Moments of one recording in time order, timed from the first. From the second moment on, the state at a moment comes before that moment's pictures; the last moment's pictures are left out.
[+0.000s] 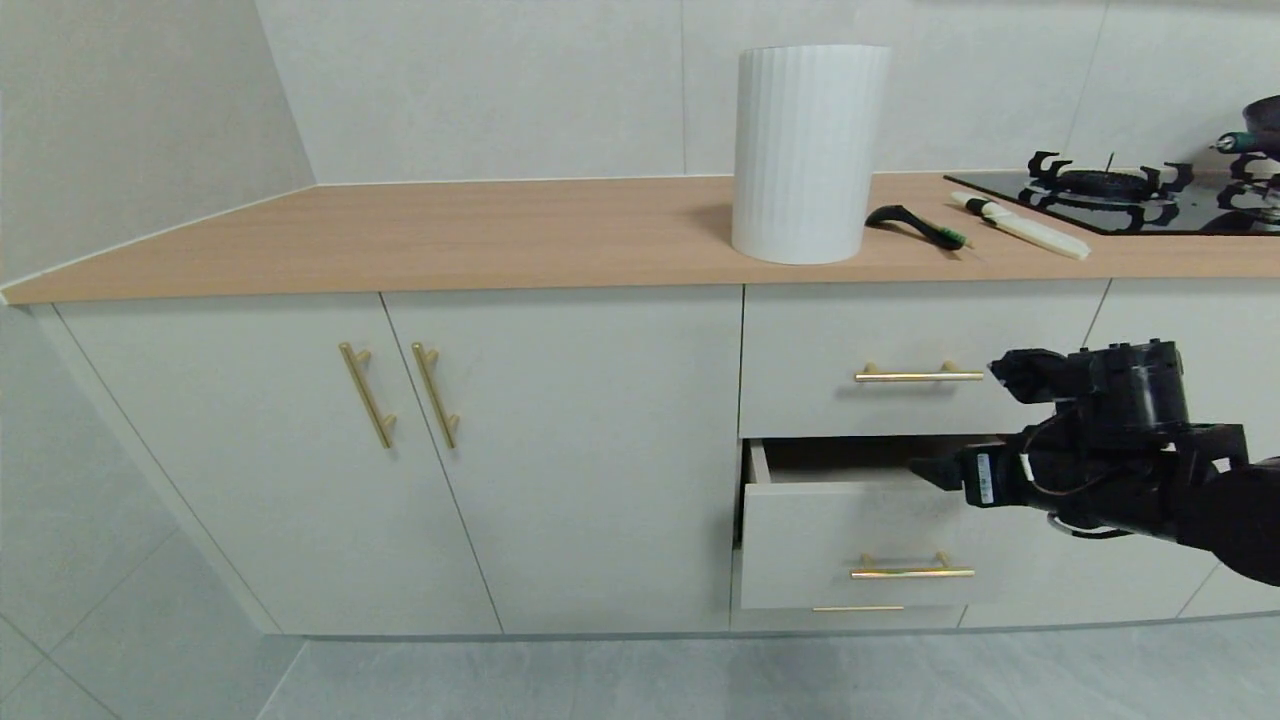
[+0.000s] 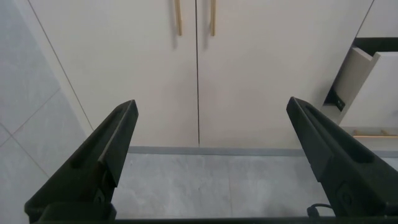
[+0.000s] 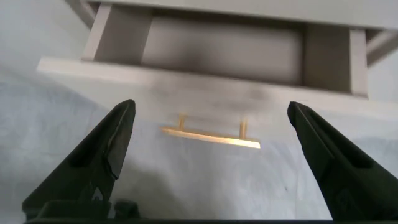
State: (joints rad) left arm -0.01 0.00 0.00 0.00 0.04 0.00; right arm 0.23 1.79 -0.76 -0.50 -0.05 0.07
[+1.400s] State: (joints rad) left arm -0.01 0.00 0.00 0.00 0.04 0.00; right arm 0.24 2.15 -0.74 -0.88 -0.15 0.07
